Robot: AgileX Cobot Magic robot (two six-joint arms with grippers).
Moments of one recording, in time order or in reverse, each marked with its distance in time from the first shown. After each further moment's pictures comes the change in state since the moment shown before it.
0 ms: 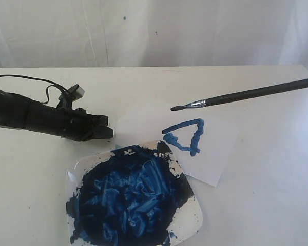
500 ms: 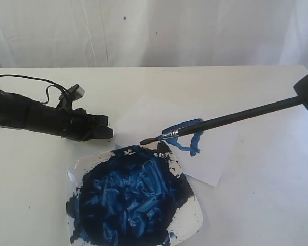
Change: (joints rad) left arm 0.000 0.000 0.000 0.000 0.000 0.000; right arm 0.000 -0.043 0.000 -0.232 0.112 0.297
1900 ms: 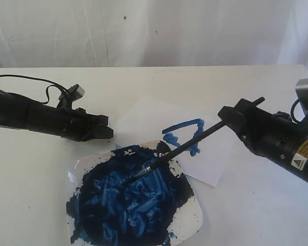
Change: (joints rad) left arm 0.000 0.000 0.000 0.000 0.000 0.000; right arm 0.000 0.772 -0.231 -0.121 -0.098 0.175
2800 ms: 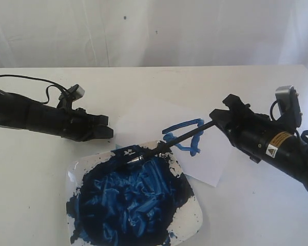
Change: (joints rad) left arm 0.000 0.000 0.000 0.000 0.000 0.000; right arm 0.002 0.272 -0.134 0.067 -0.059 0.104
